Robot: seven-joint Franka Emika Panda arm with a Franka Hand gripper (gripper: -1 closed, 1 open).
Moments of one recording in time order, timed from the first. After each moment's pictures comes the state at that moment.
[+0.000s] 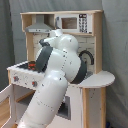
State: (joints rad) arm -0.99 0.48 1.60 -1.78 -0.64 1.78 0.08
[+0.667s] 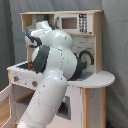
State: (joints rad) arm -0.96 0.48 1.76 -1.73 -0.65 1.68 0.11
